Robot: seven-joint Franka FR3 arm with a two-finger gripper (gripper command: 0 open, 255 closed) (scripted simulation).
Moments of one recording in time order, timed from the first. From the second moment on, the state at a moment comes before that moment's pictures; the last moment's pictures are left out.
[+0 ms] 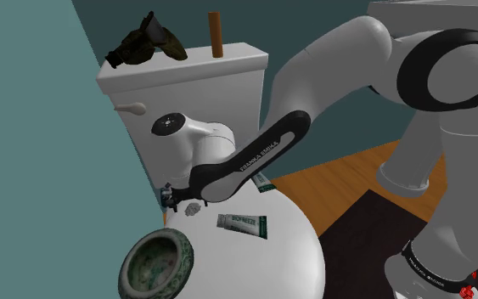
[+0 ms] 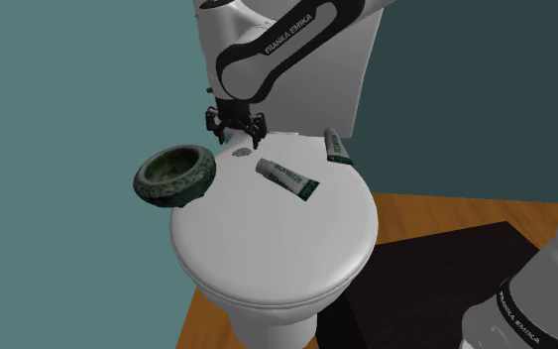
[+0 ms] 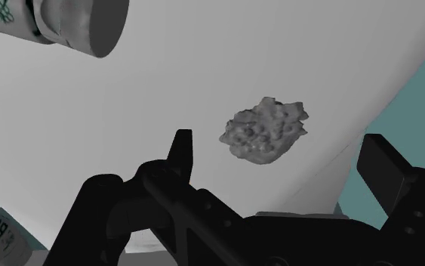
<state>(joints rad) 0.27 0.49 0.50 -1.79 -0.50 2.28 1.45</state>
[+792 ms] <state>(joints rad) 0.28 0.54 0.48 -1.79 -0.53 2.31 1.47</state>
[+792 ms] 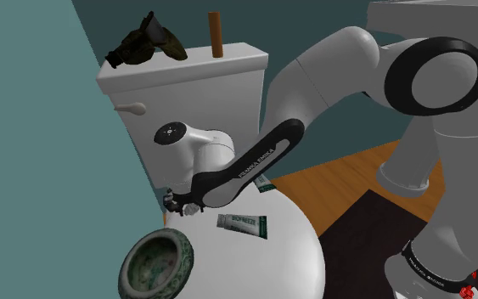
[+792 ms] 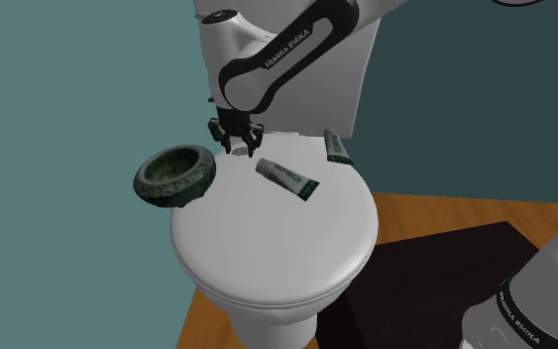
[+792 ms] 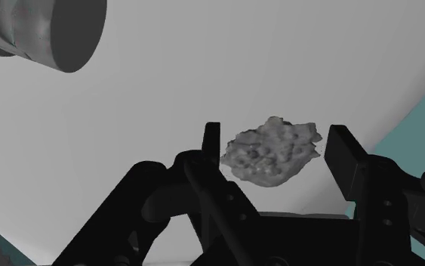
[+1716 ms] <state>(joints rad) 0.27 0.51 0.50 -1.77 -0.50 2.27 1.45</state>
